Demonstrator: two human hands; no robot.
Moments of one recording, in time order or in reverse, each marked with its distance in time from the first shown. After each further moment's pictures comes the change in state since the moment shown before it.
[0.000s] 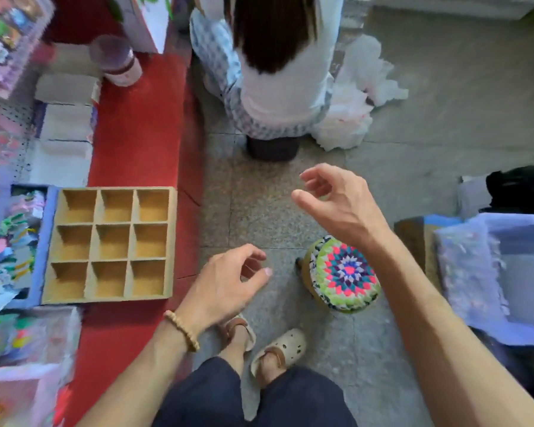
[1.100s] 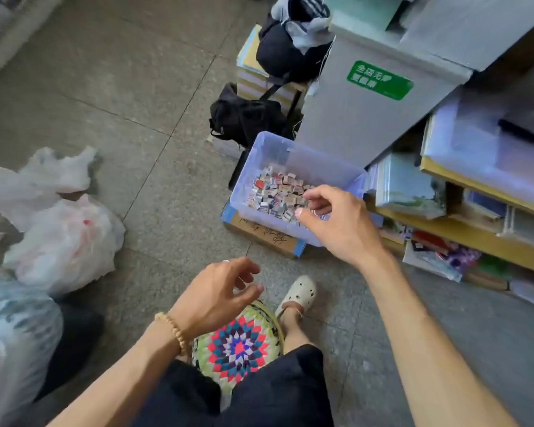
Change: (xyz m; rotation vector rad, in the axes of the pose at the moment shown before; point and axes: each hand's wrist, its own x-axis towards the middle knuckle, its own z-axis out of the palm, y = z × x) left_hand 0.264 0.382 0.345 0.660 -0.964 0.785; right_hand -0.141 0.398 -0.294 0.318 0.817 0.949
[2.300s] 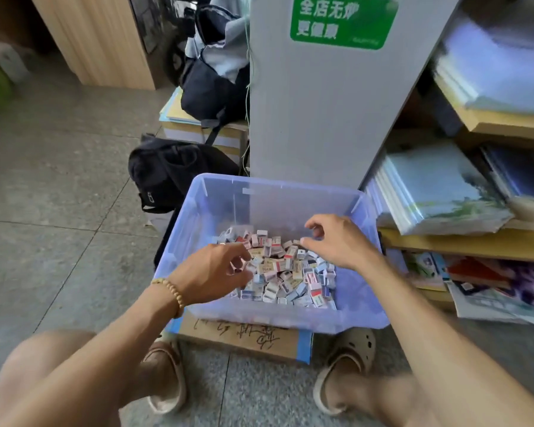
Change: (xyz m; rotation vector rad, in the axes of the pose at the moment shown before) left_hand 0.353 -0.136 0.091 0.405 0.022 0.372; right_hand 0.218 0.276 0.133 -0.188 0.100 0.071
